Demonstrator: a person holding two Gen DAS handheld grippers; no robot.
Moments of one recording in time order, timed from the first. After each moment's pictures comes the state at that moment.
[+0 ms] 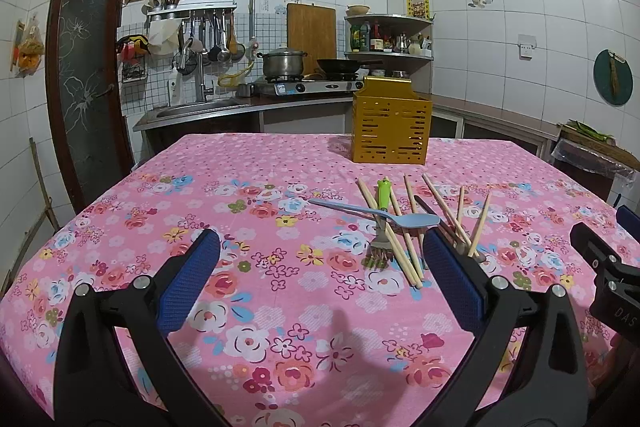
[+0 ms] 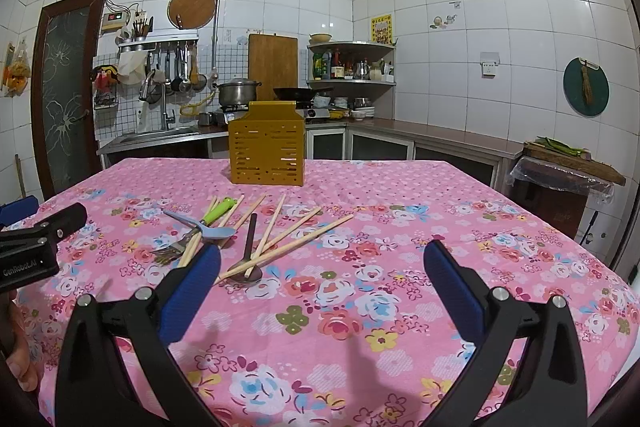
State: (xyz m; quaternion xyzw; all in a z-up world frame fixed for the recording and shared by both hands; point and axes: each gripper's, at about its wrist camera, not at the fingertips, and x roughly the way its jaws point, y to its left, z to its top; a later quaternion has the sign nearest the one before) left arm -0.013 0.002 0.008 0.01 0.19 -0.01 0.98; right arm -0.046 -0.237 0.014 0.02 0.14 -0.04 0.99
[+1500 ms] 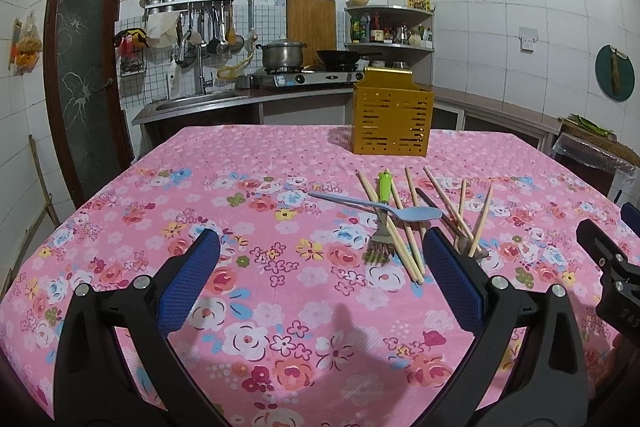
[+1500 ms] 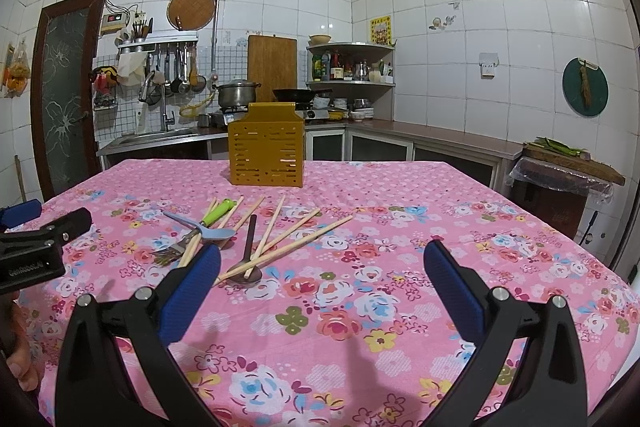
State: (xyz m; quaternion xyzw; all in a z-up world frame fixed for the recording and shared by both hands) left arm -0.007 0.001 0.004 0.01 0.21 -0.01 0.98; right arm -0.043 -0.243 0.017 0.02 0.15 -0.04 0.99
